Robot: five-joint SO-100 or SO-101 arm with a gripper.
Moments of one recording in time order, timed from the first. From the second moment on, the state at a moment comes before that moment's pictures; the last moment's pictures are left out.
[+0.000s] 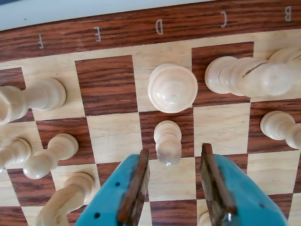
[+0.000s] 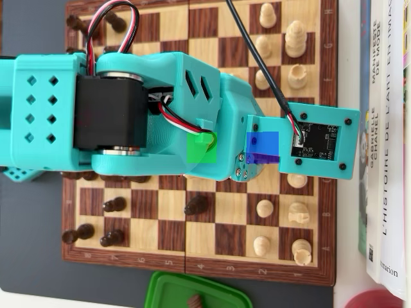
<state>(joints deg) 0.1 73.6 81.0 59.8 96.3</state>
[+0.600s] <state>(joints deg) 0.6 70.9 78.0 59.9 96.0</state>
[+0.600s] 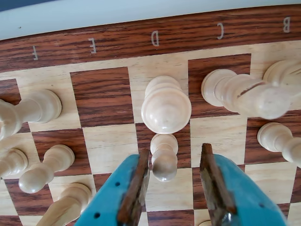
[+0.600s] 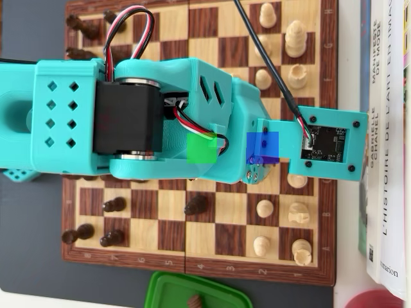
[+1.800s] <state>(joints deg) 0.6 68.4 78.0 60.5 95.3</state>
